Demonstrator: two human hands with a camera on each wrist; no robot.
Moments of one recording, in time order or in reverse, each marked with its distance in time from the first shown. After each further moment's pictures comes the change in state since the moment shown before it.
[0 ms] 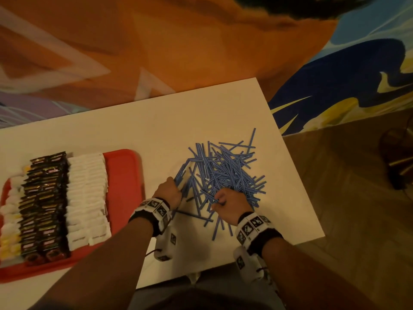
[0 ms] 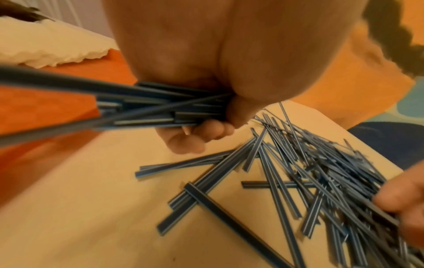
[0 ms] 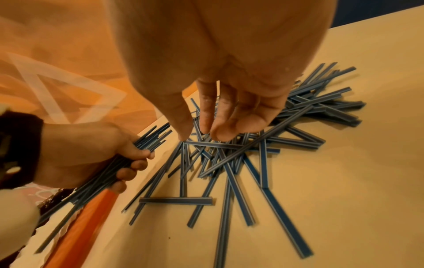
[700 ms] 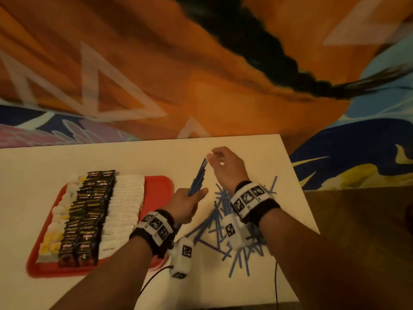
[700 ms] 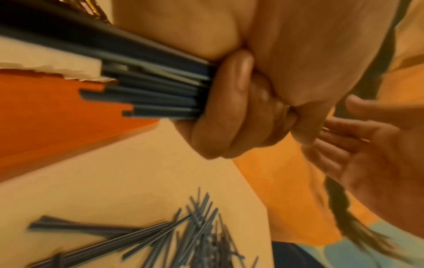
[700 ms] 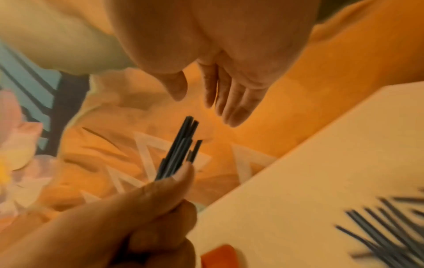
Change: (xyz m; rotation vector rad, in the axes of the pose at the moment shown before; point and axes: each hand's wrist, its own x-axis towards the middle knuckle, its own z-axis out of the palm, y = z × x) left_hand -0.086 0.006 -0.088 -0.876 -0.020 0.199; right_hand -0.018 -0.198 -0.065 0.181 0.293 -0.477
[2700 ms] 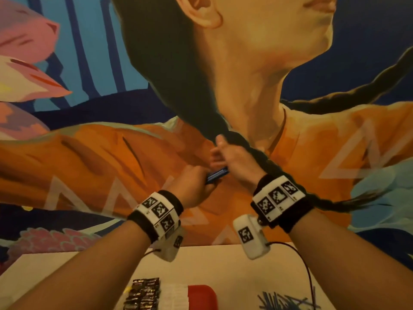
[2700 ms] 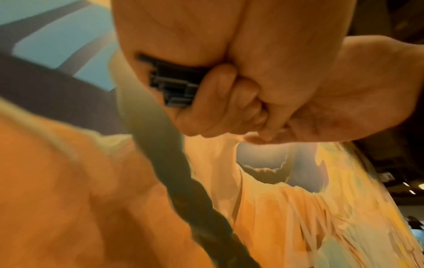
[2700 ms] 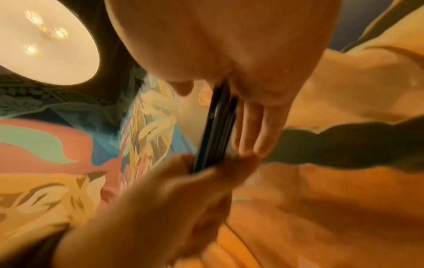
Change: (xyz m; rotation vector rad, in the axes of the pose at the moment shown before) left_hand -0.177 0.250 -0.214 0.927 0.470 0.957; right_hand -0.054 -0.367 0.002 0.060 0.188 -0.422
